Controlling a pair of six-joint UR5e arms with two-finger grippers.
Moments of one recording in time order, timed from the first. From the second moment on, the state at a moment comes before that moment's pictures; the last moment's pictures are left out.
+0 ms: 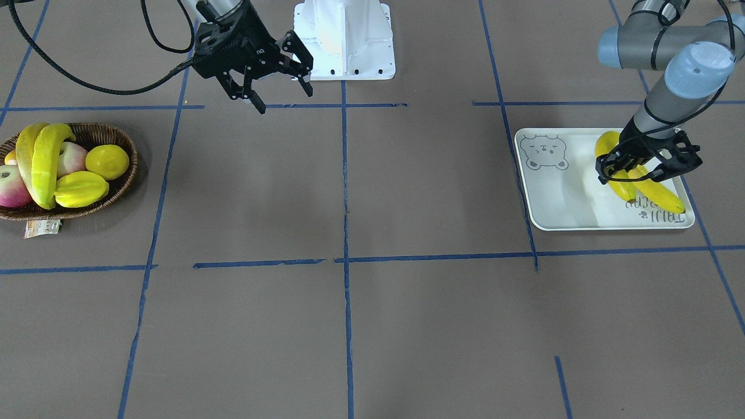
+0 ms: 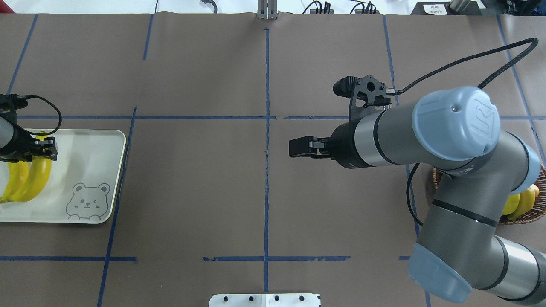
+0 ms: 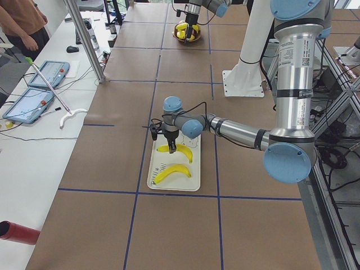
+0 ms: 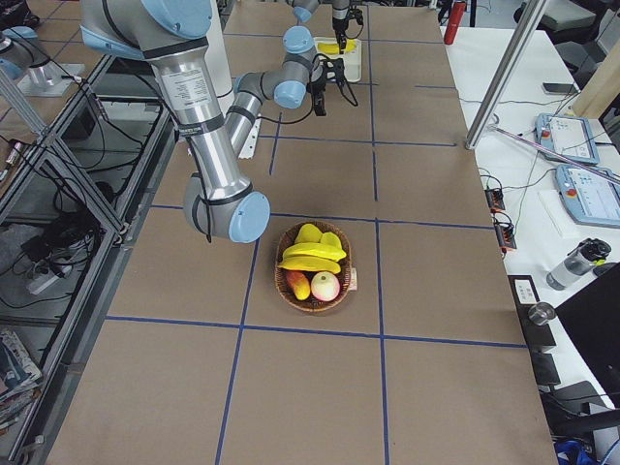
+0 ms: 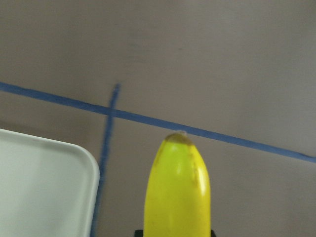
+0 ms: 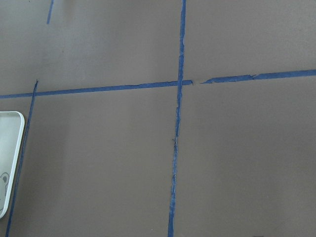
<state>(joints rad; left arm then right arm) -0.91 -1.54 -1.75 -1.93 -2.02 -1.09 0.54 -1.13 2.13 -1.39 1.84 1.29</state>
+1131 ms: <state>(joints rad) -1.01 -1.62 -1.78 -1.85 -2.10 -0.95 0.65 -1.37 2.24 -1.38 1.94 1.17</state>
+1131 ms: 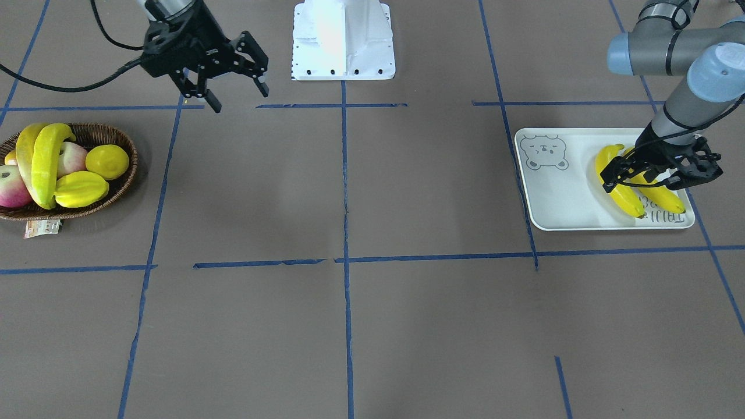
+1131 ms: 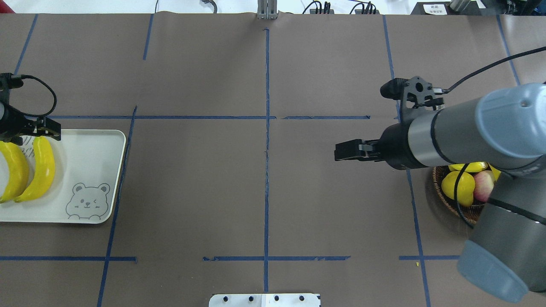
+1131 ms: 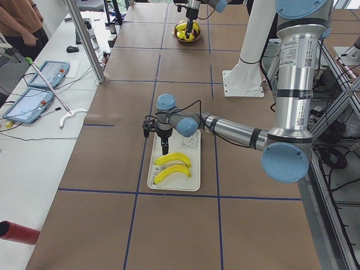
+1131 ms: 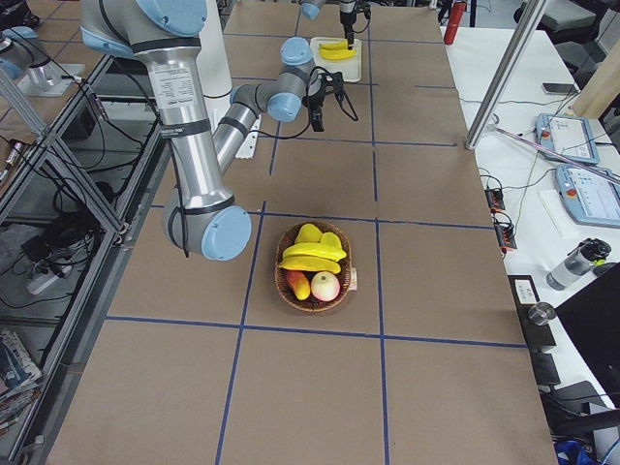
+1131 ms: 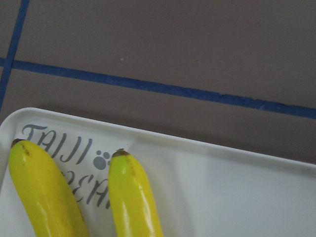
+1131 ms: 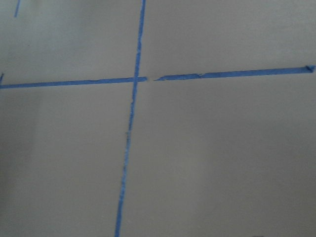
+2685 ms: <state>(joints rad) -0.93 -1.84 -1.93 -1.62 -2.14 -1.21 0.87 -1.80 2.10 -1.34 1.98 0.77</state>
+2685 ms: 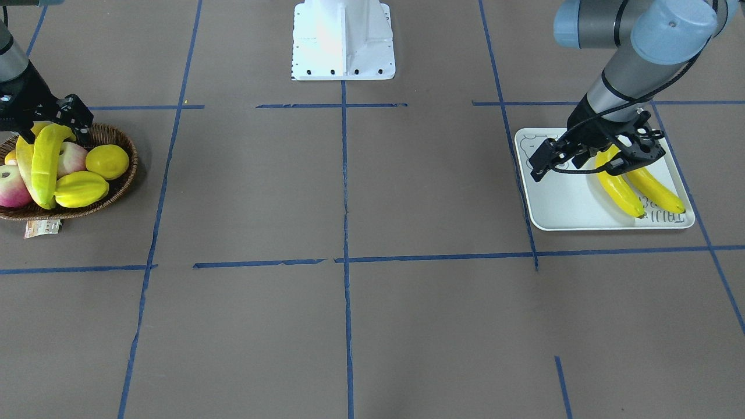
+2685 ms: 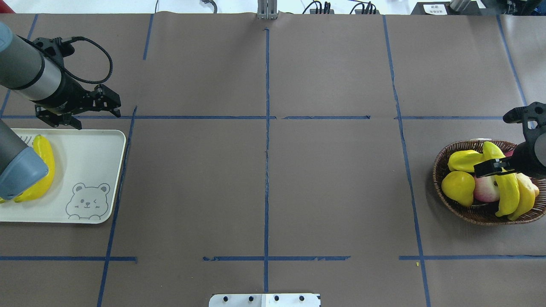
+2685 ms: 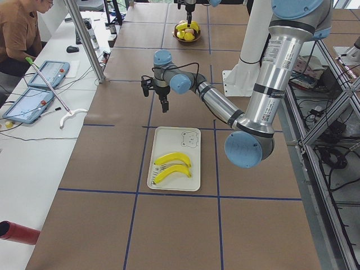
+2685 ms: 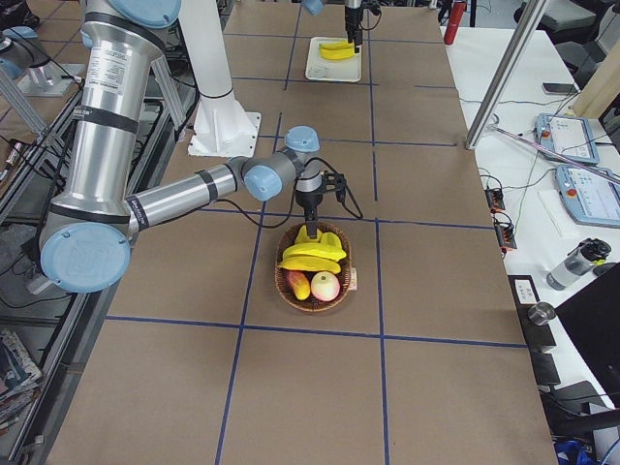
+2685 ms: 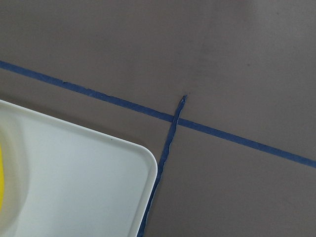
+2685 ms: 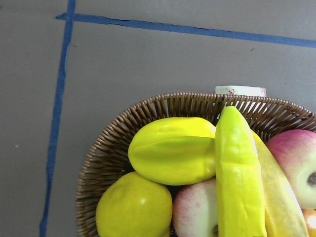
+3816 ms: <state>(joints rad) -0.92 -1.85 -1.93 -1.62 -2.14 -1.22 0.87 -1.82 2.03 -1.34 1.99 0.75</state>
